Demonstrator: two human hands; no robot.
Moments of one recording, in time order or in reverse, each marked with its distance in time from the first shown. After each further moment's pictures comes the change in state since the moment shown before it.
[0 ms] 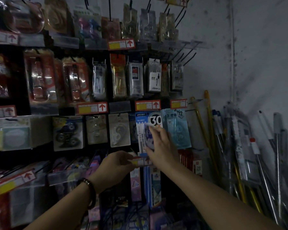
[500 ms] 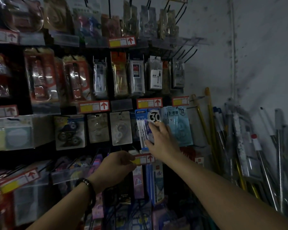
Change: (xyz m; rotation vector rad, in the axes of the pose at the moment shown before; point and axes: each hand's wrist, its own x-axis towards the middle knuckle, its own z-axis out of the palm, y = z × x) left_hand -0.007 -0.003 -0.010 0.093 -0.042 0.041; right_hand 0.021 -0.002 0.001 -0.086 -0.053 -0.012
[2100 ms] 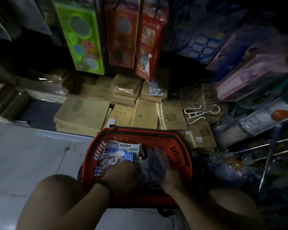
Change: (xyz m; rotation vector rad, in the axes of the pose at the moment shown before) left_hand -0.502 -0.337 0.283 0.148 -0.787 -0.591; right_hand -0.721 -0.049 0.270 0.012 -1.457 0.545
